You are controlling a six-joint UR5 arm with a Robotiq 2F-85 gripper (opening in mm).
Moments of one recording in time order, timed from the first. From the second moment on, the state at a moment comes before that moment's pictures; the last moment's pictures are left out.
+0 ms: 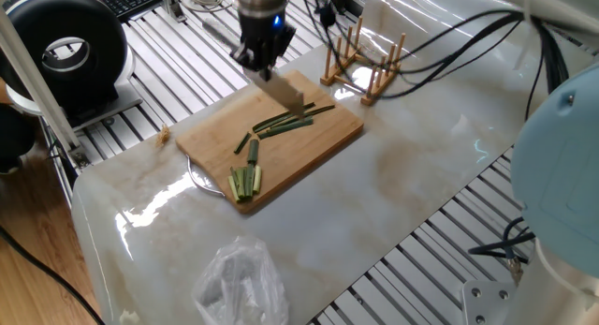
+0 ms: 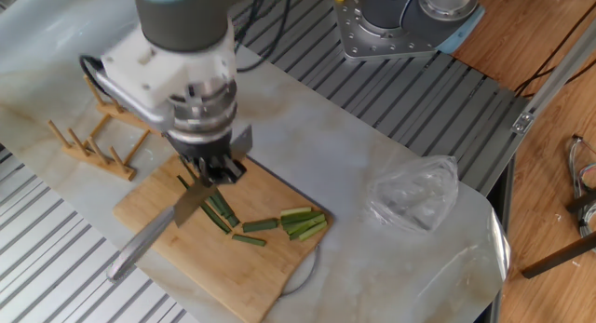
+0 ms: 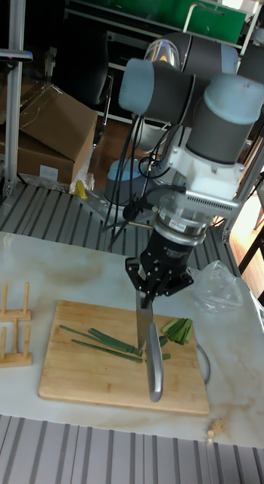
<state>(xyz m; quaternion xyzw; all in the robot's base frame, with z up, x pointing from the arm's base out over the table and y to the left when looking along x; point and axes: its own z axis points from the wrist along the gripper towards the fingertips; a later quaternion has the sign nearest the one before) 0.622 0.049 0.172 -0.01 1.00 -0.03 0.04</state>
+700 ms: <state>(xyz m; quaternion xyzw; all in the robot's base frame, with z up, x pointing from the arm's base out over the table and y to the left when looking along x) 0.621 0.052 0.184 -0.02 1.00 -0.02 0.04</state>
